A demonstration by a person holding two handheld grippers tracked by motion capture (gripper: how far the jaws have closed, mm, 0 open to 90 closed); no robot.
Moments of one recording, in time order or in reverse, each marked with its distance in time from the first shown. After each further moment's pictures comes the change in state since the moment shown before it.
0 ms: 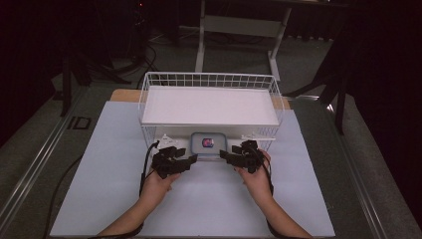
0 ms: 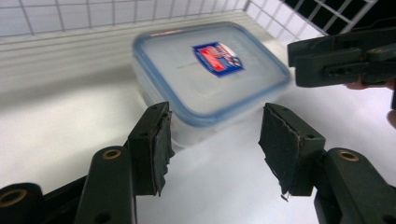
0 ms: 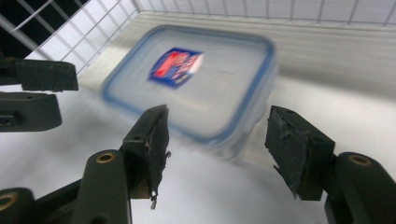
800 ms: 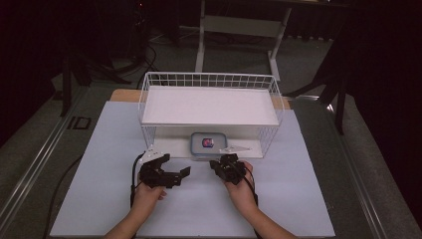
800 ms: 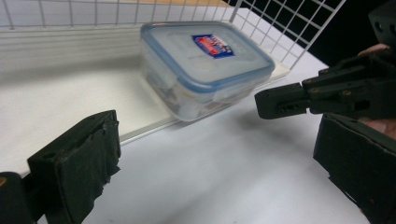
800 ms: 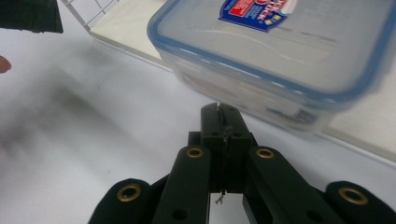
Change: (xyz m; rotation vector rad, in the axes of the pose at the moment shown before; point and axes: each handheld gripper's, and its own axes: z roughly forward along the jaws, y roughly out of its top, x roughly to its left) left arm 0.016 -0.035 -0.020 -0.096 -0.044 -0.005; right arm 0.049 -0.024 0.027 0.088 -0.036 -0.112
